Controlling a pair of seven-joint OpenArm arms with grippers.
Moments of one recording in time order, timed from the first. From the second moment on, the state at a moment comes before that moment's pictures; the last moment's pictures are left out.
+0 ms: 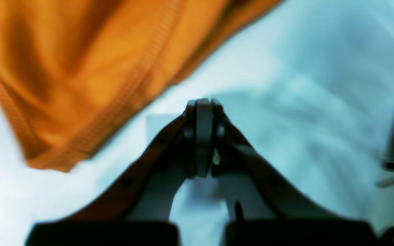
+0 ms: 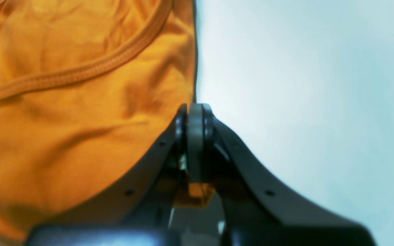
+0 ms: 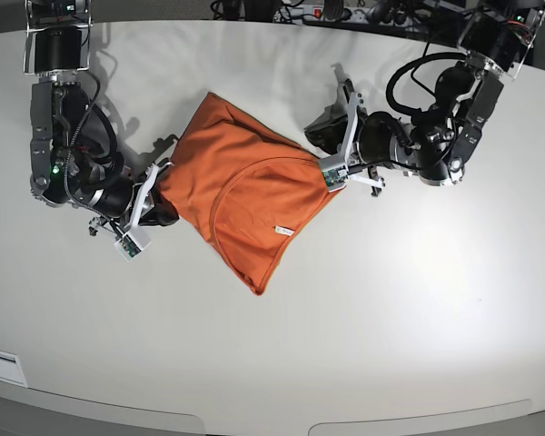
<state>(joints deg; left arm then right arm) -5.7 -31.4 25.9 99.6 -44.6 -42.9 58.1 3.4 18.4 1.5 90.3 29.4 40.7 -50.3</state>
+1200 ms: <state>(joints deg) -28.8 -25.2 23.1 79.4 -79.2 -42.8 76.0 -28.2 11.8 21.0 123.3 43.4 40.3 -48.3</state>
